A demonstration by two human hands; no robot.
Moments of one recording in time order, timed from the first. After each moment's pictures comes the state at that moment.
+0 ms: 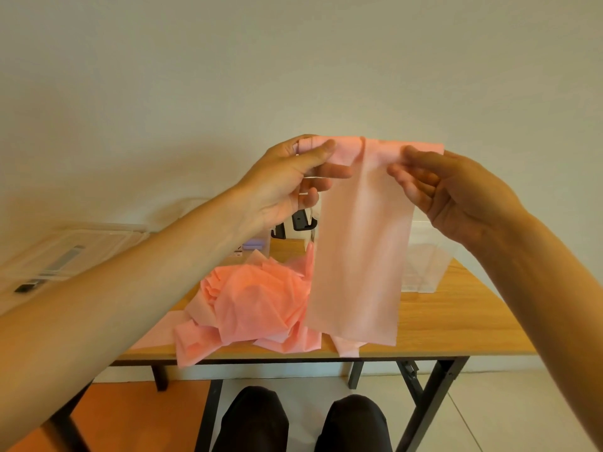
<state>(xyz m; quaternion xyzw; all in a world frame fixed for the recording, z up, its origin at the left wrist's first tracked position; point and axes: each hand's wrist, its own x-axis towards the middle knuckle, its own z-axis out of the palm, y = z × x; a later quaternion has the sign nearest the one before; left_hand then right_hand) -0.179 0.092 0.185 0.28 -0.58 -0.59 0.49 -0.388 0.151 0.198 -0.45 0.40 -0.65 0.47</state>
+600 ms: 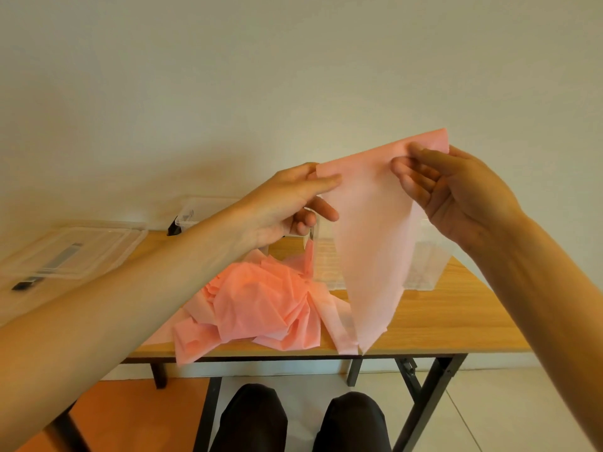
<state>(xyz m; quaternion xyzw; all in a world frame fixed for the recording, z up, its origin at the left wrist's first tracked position) -0.177 0.095 0.163 0.36 -0.64 -0.55 0.40 -0.390 0.151 0.194 -0.45 0.36 -0.67 0.46</state>
